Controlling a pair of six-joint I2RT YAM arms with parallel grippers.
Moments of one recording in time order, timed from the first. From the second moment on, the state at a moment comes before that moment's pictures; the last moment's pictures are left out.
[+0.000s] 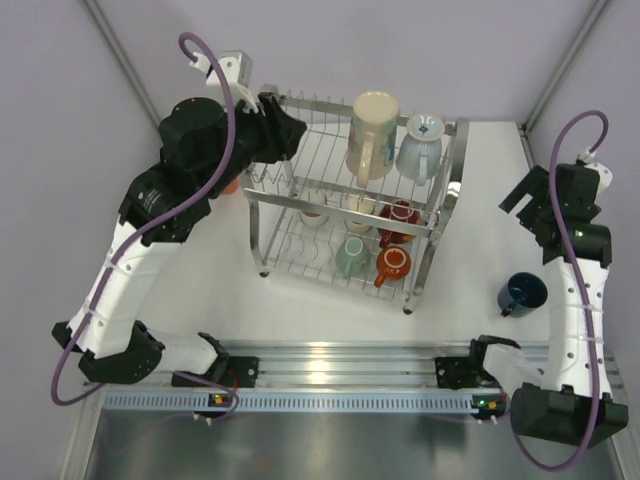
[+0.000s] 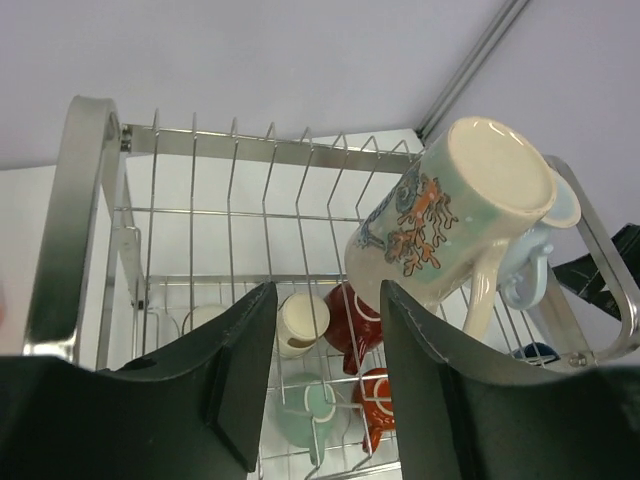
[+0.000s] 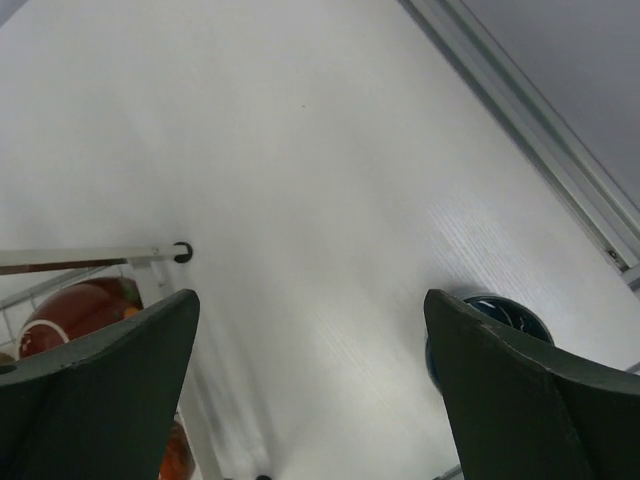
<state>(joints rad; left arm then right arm) -0.69 1.33 1.95 -0.72 -0.20 -0.37 -0.17 0.98 1.19 -0.86 0.21 0.44</state>
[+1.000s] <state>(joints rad) -0.68 1.20 1.78 -0.78 0.04 -0.41 -0.58 0.78 0.85 -0.99 0.20 0.56</state>
